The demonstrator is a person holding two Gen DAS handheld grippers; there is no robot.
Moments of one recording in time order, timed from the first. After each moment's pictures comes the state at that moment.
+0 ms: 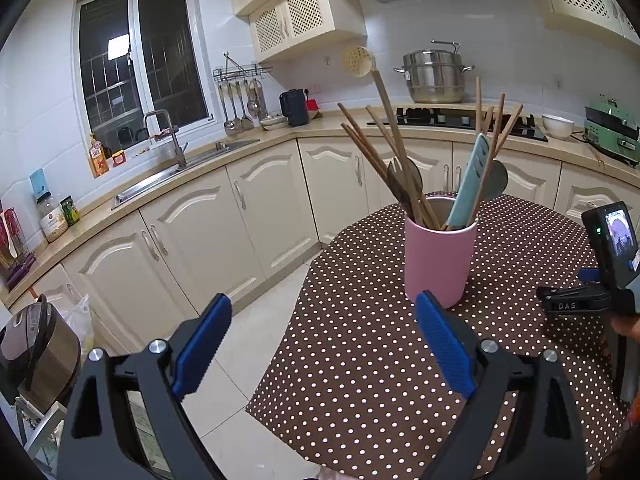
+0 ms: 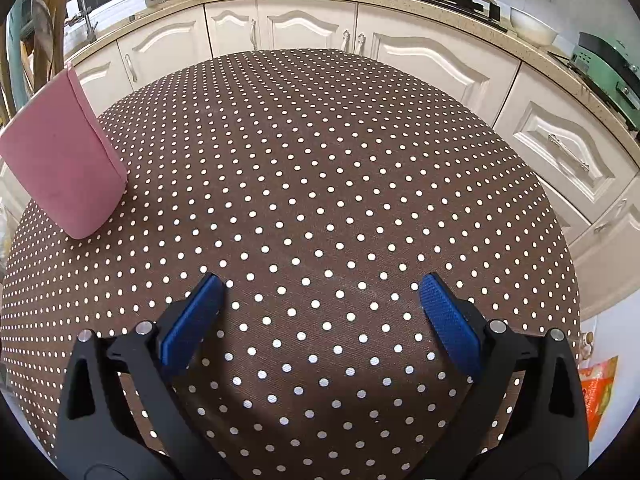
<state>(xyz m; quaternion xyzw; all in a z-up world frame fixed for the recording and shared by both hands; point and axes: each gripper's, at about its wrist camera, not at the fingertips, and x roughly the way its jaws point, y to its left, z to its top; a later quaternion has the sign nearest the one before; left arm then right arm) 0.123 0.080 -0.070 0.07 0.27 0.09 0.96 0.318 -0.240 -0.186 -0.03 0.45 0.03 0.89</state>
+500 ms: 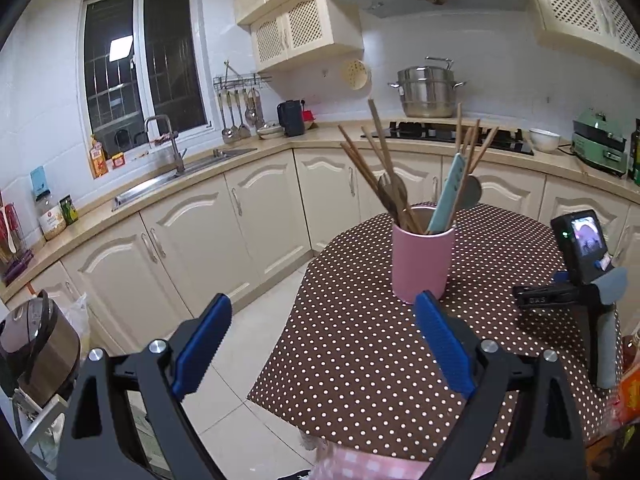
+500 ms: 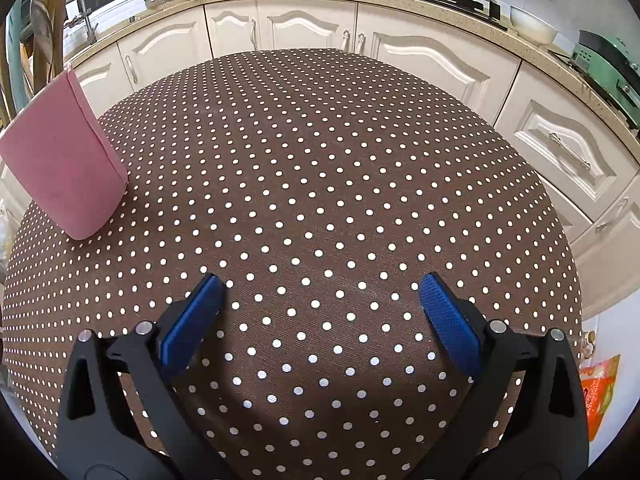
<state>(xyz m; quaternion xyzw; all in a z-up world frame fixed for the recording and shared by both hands) 0.080 0.078 -0.054 0.06 0.25 0.08 0.96 0.319 -0.240 -0.186 -0.03 0.45 0.04 0.89</state>
